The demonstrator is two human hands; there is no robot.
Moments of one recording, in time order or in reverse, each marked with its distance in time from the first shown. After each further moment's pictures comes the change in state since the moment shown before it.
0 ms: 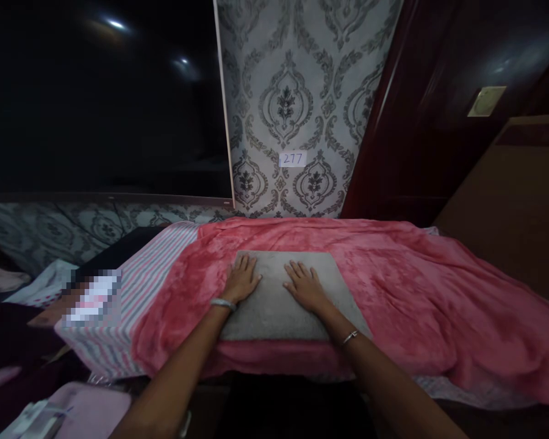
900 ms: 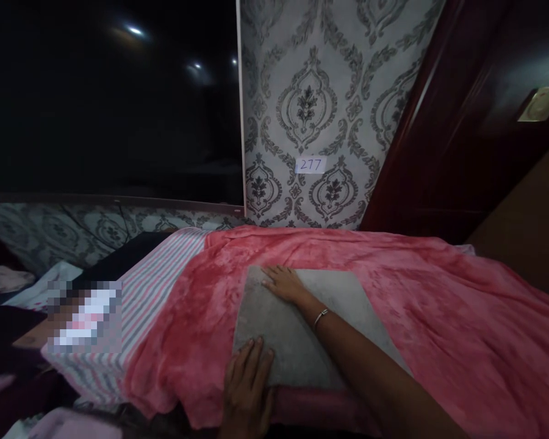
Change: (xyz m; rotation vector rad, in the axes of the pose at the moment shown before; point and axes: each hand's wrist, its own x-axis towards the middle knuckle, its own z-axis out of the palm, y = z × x) left_hand -0.153 0.001 0.092 0.005 0.702 0.265; right_hand 0.116 -0.058 0.002 0.086 -0.154 -0.196
